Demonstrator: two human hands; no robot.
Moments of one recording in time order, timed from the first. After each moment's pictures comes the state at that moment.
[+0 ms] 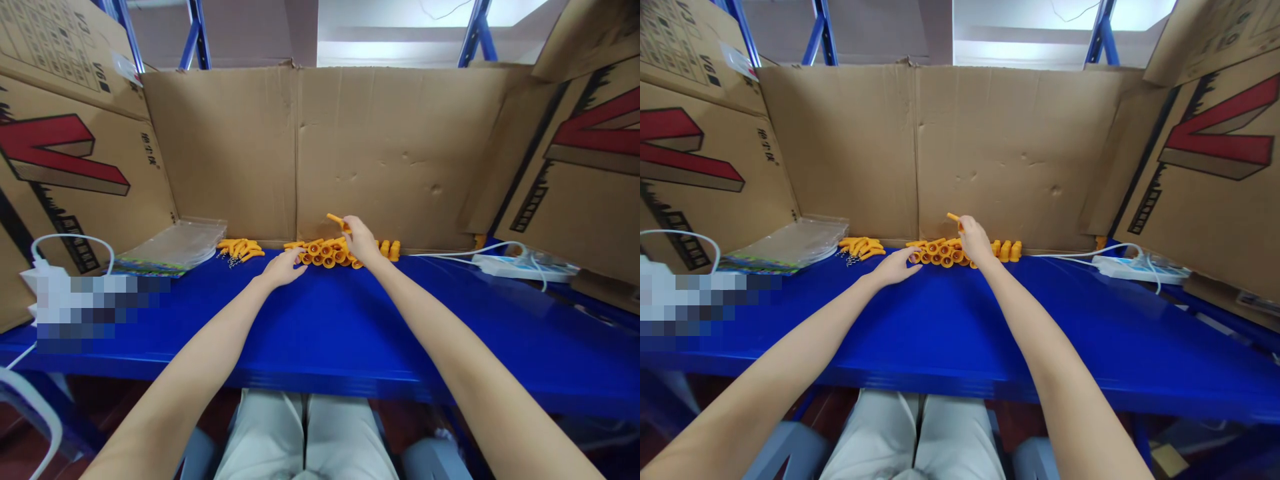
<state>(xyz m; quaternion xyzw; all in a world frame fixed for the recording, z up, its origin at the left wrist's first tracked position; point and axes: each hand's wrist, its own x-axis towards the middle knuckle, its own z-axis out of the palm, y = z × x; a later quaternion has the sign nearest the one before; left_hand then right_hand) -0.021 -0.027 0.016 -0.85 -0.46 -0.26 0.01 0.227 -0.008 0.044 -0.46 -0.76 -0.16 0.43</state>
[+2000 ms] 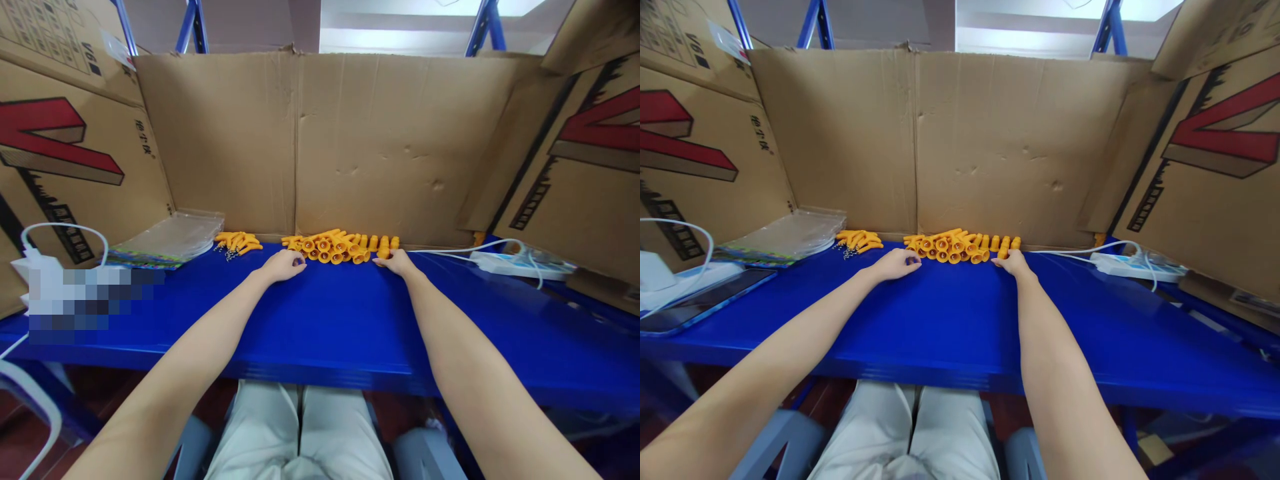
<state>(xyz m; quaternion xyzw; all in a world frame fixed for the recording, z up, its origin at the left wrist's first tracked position) -0.019 -0.024 0.016 -0.86 -0.44 -0.23 -0.05 0.330 -0.015 -0.014 -0.72 -0.58 0.10 0.37</state>
